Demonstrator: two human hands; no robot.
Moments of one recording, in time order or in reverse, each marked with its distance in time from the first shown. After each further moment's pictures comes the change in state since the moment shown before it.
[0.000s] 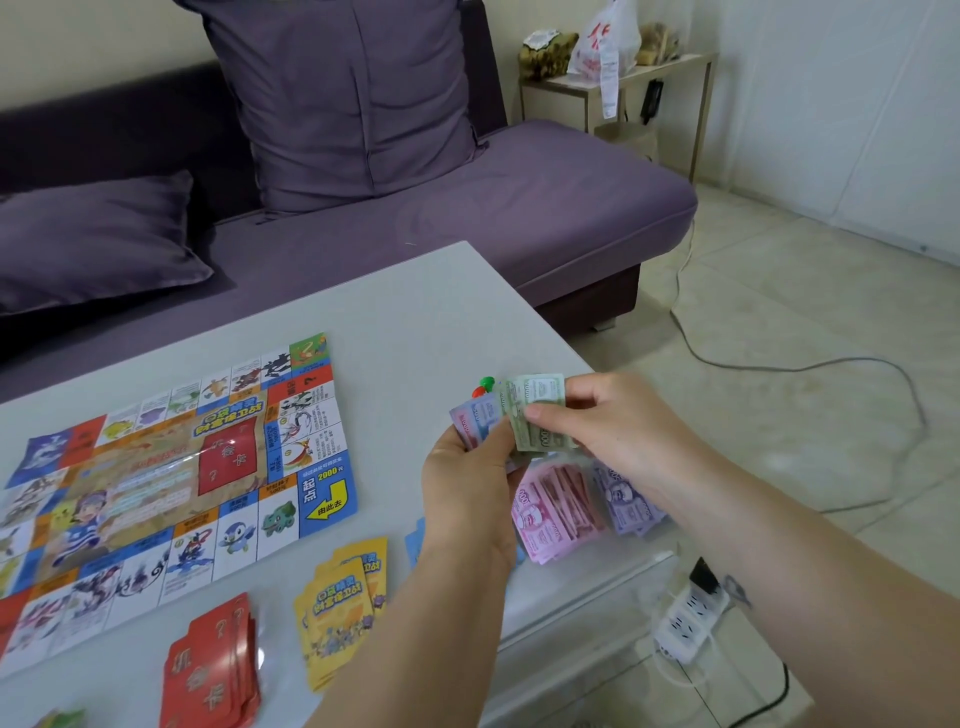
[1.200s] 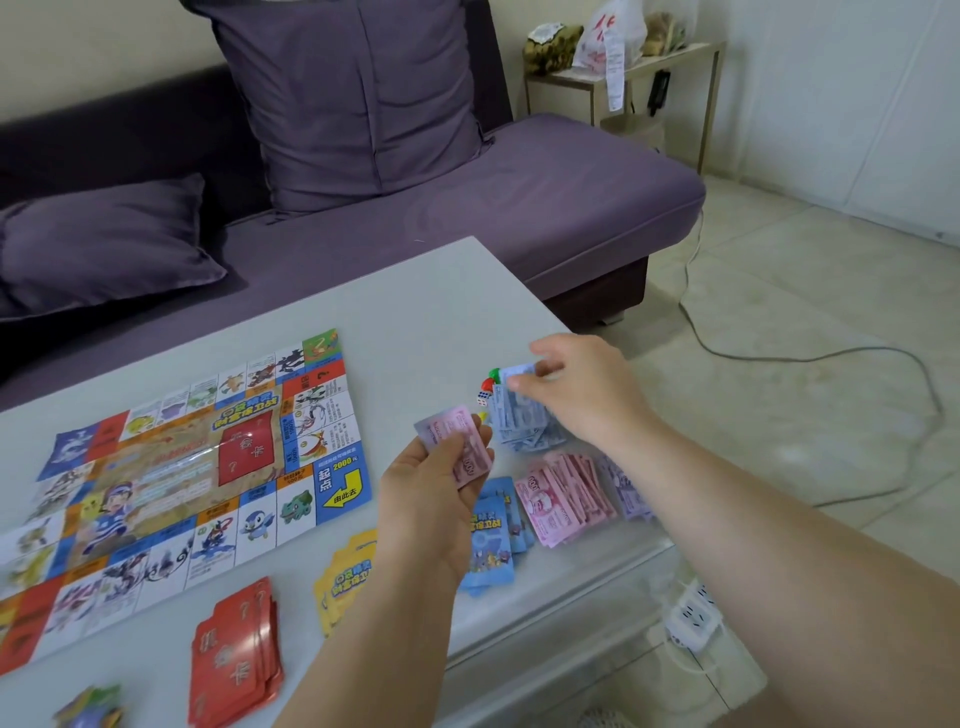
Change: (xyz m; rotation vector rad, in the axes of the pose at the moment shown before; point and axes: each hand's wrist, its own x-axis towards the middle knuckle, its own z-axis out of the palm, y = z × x) left_hand 0.007 0.010 -0.039 0.030 0.085 0.042; right_hand 0.031 -0.003 0.018 -0.550 0.199 -0.118
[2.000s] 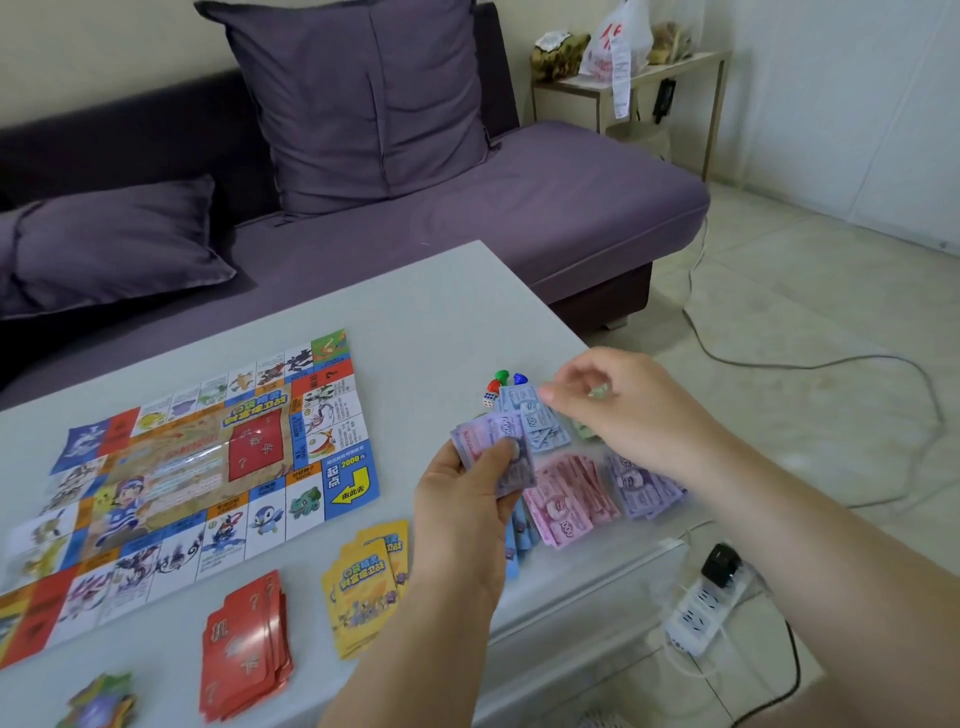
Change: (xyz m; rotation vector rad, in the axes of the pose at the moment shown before) left_hand -0.021 -0.011 0.010 0.055 -0.076 0.020; right_hand -0.038 0.000 -0.035 0.155 -0.112 -0.006
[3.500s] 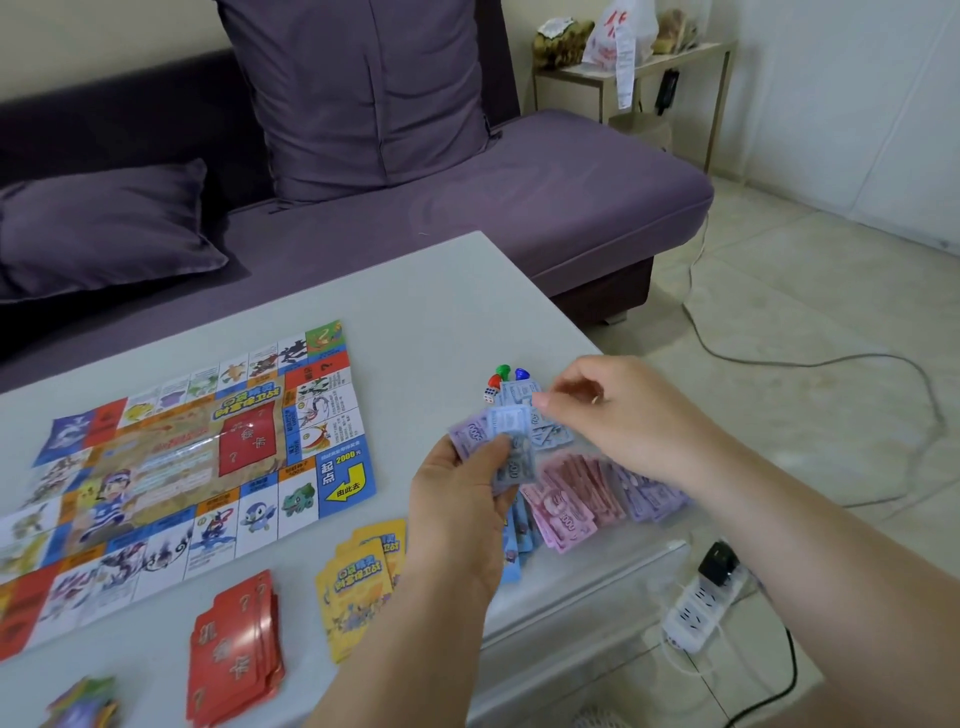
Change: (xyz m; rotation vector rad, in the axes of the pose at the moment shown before) left_hand 0.010 0.001 -0.003 -0.033 0.009 -0.033; right_hand 0.005 0.000 0.008 -0.060 -0.059 -0.057
